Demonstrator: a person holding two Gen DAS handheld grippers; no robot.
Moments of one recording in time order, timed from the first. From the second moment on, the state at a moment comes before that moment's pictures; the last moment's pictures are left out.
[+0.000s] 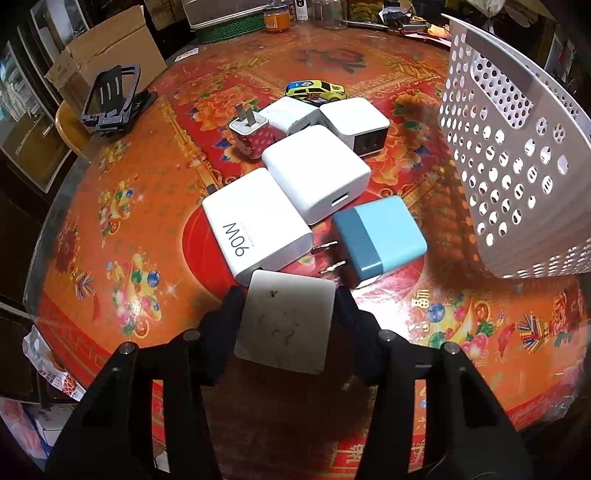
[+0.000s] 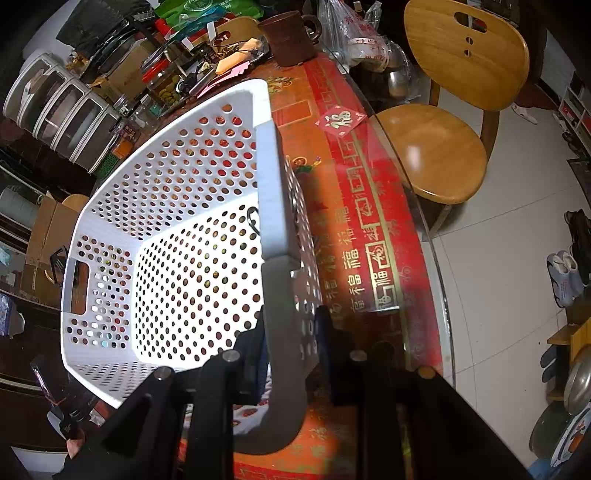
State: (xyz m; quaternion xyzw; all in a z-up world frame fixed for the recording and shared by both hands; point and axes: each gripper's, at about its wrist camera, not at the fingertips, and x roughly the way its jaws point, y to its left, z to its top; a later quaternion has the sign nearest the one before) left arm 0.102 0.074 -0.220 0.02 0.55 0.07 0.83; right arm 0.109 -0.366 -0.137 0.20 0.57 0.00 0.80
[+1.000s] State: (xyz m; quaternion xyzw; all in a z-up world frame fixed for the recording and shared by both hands) left arm 0.136 0.028 -0.054 0.11 0.47 0.07 0.87; right arm 0.111 -0.367 -0.140 0.20 0.56 0.00 0.80
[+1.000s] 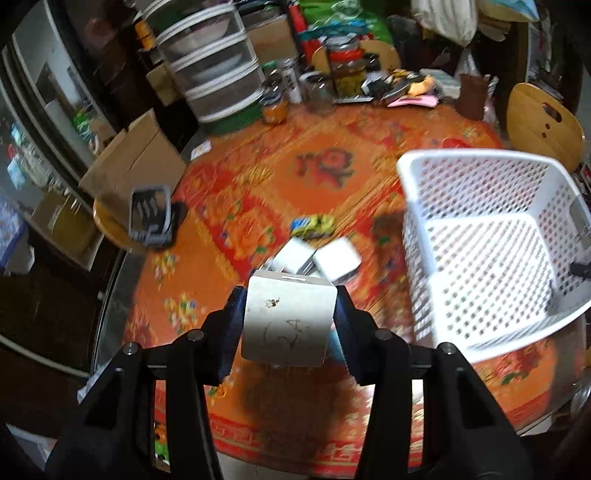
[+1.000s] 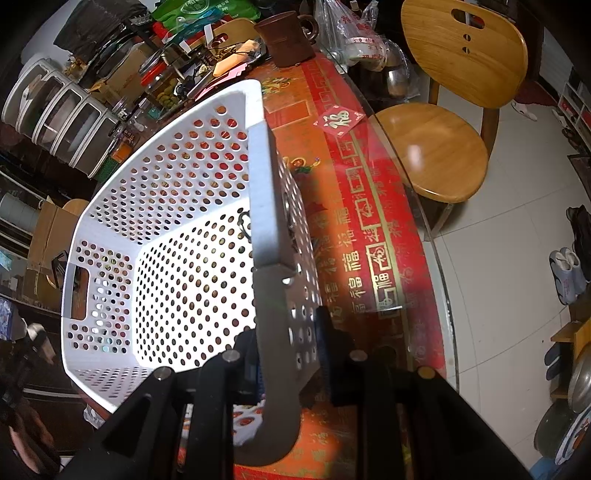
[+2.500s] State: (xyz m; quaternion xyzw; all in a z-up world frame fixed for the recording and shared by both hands) left arm 0.241 -0.131 -0.158 0.23 0.55 -0.09 0.80; right arm 0.129 -0.368 -0.158 0.21 0.58 0.00 0.79
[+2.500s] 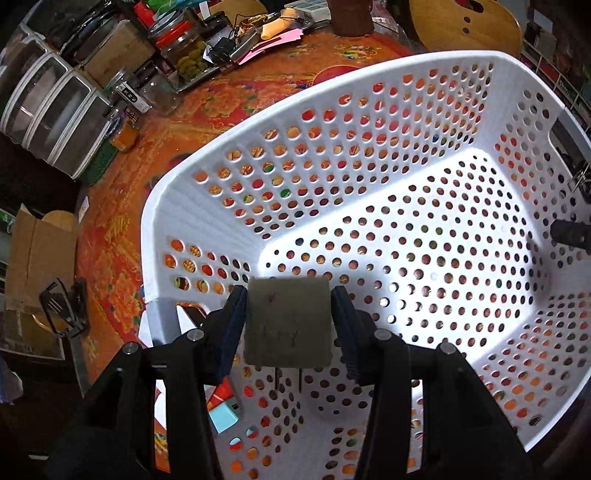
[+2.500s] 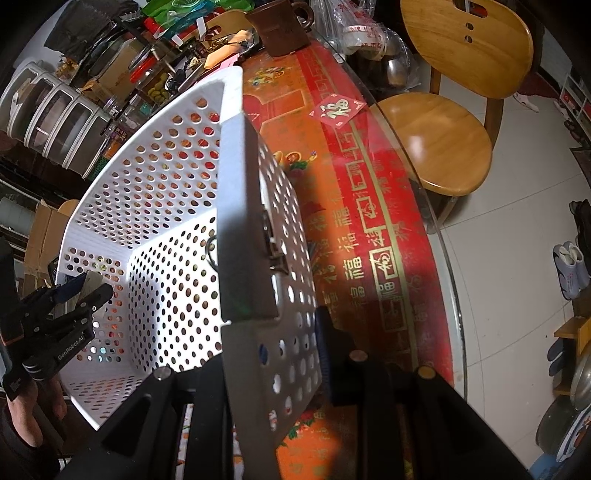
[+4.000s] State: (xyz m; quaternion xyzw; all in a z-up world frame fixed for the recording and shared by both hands) left arm 0.245 0.133 -0.194 -0.04 0.58 0.07 0.81; right arm 0.128 -0.366 -0.158 0.21 0.58 -0.01 0.79
